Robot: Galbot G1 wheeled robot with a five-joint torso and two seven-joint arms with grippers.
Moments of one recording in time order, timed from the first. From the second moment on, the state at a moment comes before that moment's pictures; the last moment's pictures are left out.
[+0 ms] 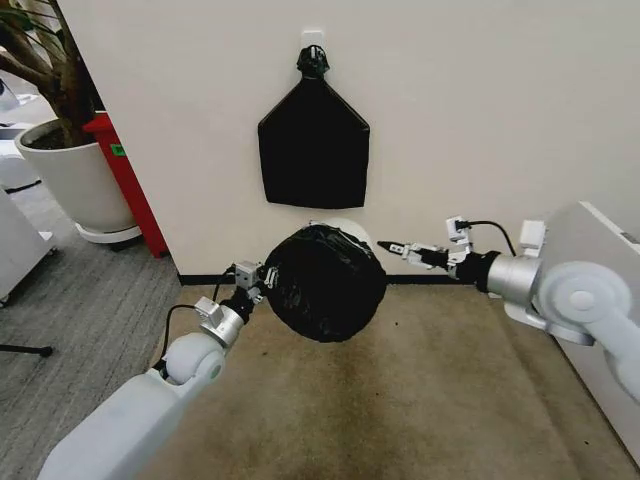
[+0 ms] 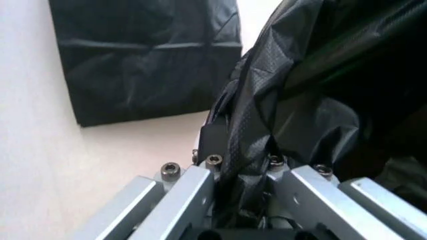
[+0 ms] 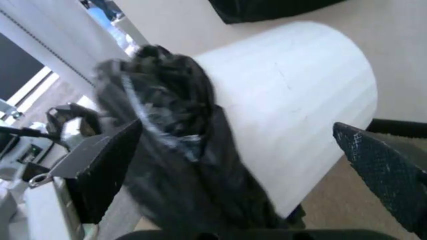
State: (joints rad) left arm 0.93 -0.89 0.01 -1.74 -0.59 -0.28 0.03; right arm -0.88 0.63 0.30 2.04 1.57 -0.62 0.05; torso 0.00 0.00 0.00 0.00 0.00
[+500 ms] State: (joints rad) left arm 0.95 -0.89 0.00 -1.79 -0.59 -0.28 0.02; right arm -0.90 0.66 0.28 2.04 1.55 -0.61 0.11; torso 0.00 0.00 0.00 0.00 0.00
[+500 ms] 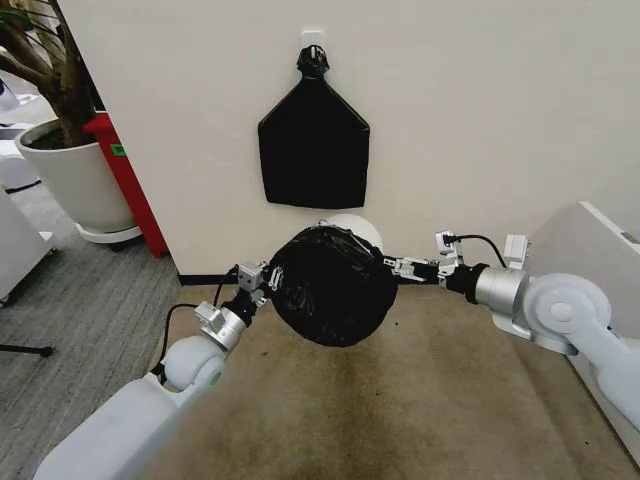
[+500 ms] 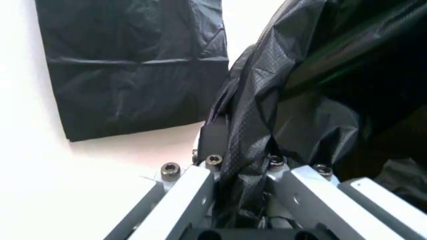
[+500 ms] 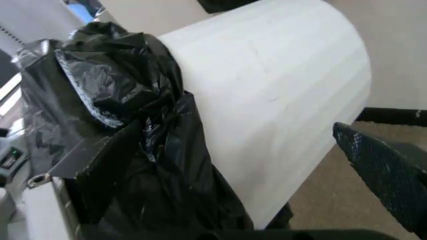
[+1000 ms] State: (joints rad) left arm 1.01 -0.86 0.00 -1.86 -0.58 -0.30 0.04; right arm -0.84 0.70 0.24 1.90 1.47 -0.60 0.12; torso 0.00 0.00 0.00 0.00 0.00
